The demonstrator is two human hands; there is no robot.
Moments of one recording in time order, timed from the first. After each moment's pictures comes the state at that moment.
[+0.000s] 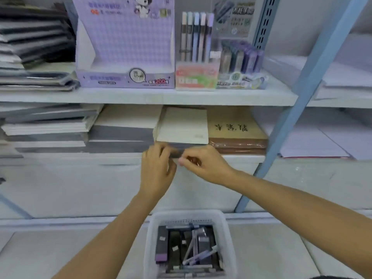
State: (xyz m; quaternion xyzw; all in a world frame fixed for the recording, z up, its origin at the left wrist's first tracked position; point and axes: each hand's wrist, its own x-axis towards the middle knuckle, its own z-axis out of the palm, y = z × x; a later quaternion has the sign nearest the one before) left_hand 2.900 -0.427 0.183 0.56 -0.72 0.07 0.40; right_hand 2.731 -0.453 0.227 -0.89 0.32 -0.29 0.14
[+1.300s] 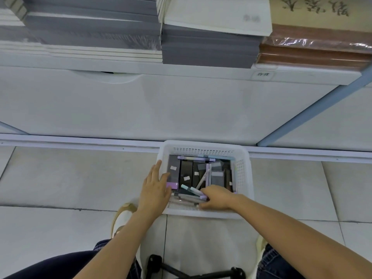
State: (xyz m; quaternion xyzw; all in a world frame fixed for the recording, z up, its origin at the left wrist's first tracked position) left_hand 2.931 -0.307 -0.075 0.71 -0.66 -0.23 -0.01; right_hand 2.716 -0.368 -0.099 -0.77 0.41 0.24 0.43
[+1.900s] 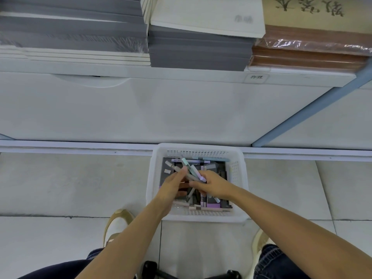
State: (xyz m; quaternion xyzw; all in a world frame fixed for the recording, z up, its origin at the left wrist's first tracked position) left_hand 2.881 -0.345 -0.061 0.62 -0.23 -0.69 0.30; right_hand 2.714 -0.396 -0.076 -0.65 0.45 -0.03 0.62
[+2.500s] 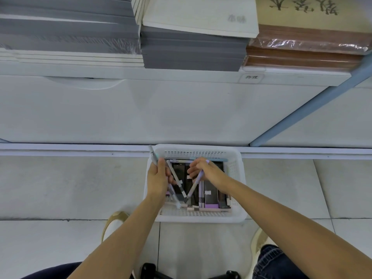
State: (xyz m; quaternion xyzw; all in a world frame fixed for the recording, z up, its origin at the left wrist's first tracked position) left_hand 2.888 -0.364 -0.059 0.67 -0.17 -0.54 0.48; right_hand 2.718 -0.415 -0.066 -0.50 0.53 -0.10 0.68
